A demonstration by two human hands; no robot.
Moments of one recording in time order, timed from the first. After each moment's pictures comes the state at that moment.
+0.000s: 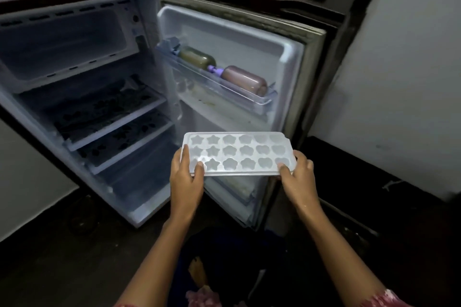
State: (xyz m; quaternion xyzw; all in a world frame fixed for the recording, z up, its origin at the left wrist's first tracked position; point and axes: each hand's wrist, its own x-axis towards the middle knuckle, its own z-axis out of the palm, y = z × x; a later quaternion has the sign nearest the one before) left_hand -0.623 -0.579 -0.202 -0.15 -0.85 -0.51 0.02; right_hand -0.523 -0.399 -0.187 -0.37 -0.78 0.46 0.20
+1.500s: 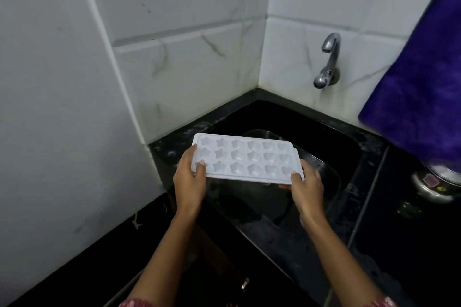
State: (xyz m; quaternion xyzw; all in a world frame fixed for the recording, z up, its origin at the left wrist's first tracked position) left_hand -0.280 -0.060 -0.174 -0.64 -0.48 -0.48 -0.35; right_hand -0.098 -0.166 -0.168 -0.77 -0.27 0.17 0.55
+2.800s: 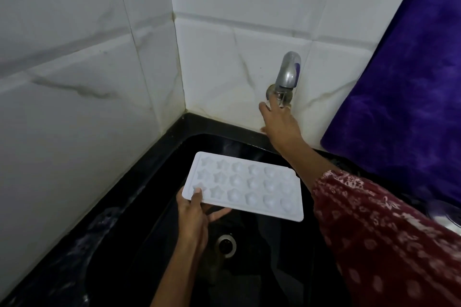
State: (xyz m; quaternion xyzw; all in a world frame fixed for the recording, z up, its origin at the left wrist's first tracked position) left_hand -0.047 0.101 -0.217 -0.37 -0.36 -0.35 -0.78; right_hand 0.178 0.071 -0.122 -0.89 -0.44 -0.14 0.00
